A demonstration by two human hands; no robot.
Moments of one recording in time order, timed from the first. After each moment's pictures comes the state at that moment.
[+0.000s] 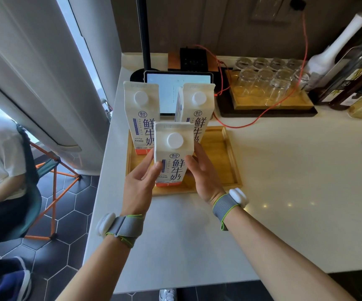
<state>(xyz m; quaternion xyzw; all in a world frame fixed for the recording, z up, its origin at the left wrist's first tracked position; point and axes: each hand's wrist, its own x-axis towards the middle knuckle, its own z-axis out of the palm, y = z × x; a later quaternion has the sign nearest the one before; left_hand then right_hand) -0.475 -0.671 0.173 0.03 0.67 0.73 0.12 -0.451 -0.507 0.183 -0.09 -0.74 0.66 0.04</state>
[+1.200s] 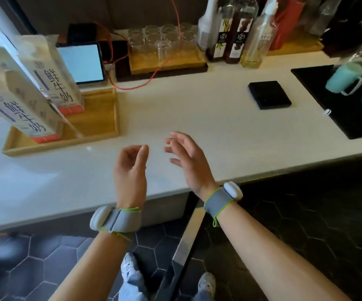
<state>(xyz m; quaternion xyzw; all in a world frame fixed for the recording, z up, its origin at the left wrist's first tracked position) -0.192 -0.399 0.200 -0.01 0.73 0.69 0.02 -0.155 -0.267 0.204 -0.17 -0.69 0.70 0.08</state>
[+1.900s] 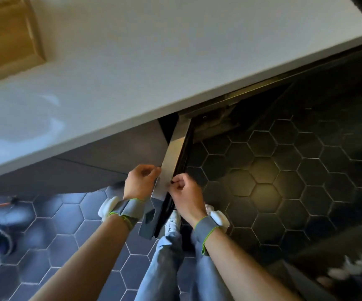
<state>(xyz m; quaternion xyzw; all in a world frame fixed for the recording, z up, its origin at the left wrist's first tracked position) -0.069 -0.396 0.019 -0.03 0.88 0.35 0.30 0.039 -0.313 -0.006 -0.44 -0.66 0.61 -0.04</state>
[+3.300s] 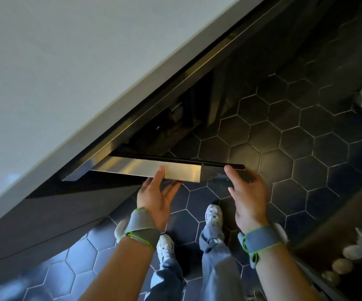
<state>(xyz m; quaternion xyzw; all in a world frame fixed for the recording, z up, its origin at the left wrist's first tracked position) 0.010 -0.122 -0.046 -0.30 0.57 0.63 0.44 0.166 -0.029 -0.069 -0.65 -0.30 0.65 0.26</state>
